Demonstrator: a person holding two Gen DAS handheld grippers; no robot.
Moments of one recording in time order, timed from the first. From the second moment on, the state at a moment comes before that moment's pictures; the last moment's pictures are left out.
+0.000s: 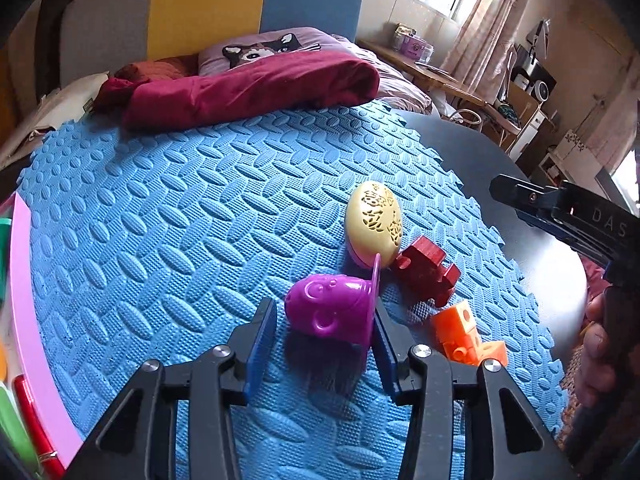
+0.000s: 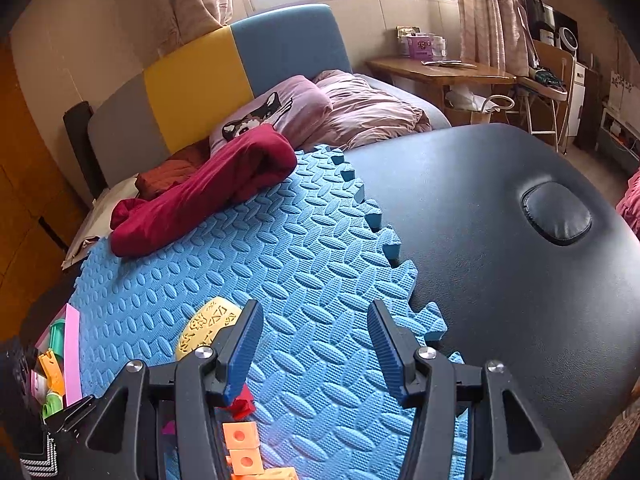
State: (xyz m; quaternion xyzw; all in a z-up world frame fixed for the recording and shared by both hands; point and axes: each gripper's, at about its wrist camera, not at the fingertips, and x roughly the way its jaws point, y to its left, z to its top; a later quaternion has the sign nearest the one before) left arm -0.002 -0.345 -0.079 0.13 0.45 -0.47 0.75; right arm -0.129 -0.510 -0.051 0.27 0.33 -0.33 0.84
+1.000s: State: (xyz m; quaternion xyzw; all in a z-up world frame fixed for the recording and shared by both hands) left arm -0.009 -0.306 -0.078 0.14 0.42 -0.44 0.78; right arm -0.118 -0.510 -0.067 0.26 0.38 -0.33 0.83
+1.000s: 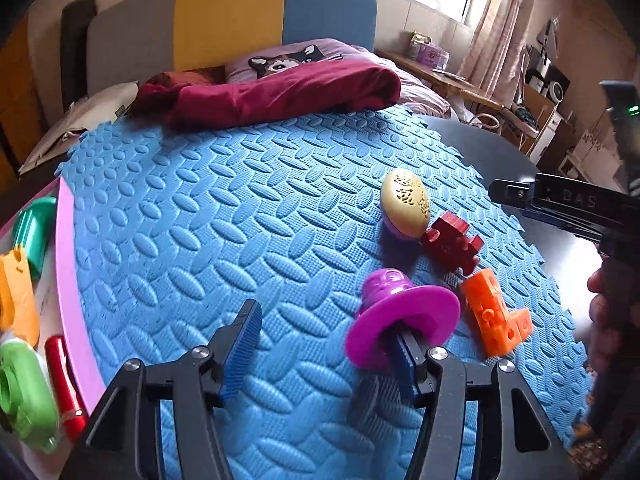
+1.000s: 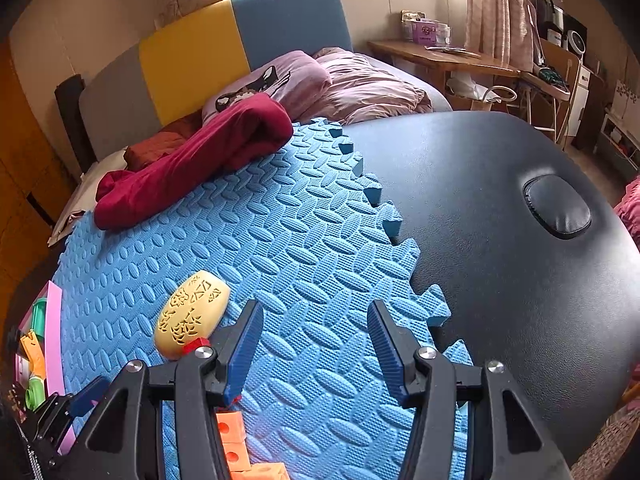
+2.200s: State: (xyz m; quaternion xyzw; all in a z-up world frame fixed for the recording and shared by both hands) left arm -0.035 -0.282 -0.052 0.15 0.39 -0.45 0.79; right arm -0.109 -0.490 -0.086 0.31 0.43 -0.22 0.82
